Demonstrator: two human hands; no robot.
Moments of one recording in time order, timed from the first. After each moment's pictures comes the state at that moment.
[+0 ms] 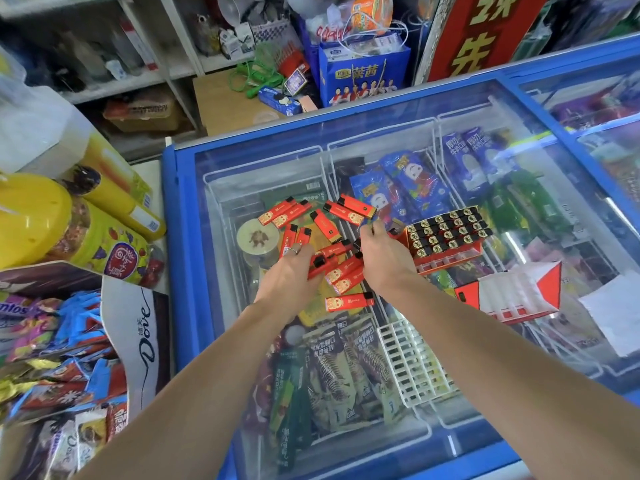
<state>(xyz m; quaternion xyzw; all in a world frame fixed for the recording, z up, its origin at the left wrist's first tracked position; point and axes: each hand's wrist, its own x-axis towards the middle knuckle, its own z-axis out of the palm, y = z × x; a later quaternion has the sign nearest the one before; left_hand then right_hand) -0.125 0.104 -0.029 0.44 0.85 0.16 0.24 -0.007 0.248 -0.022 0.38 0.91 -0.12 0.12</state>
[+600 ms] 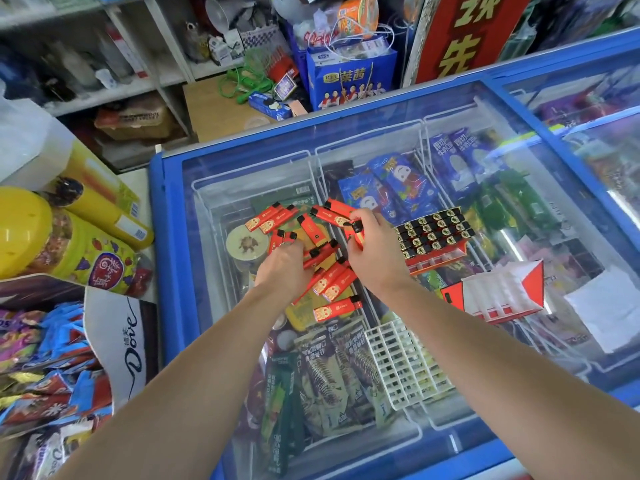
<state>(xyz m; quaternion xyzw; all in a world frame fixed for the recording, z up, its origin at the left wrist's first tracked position) -0.129 0.139 -0.023 0.40 0.88 0.10 0.24 0.005 0.253 -0.008 0.38 0.85 -0.33 -0.16</state>
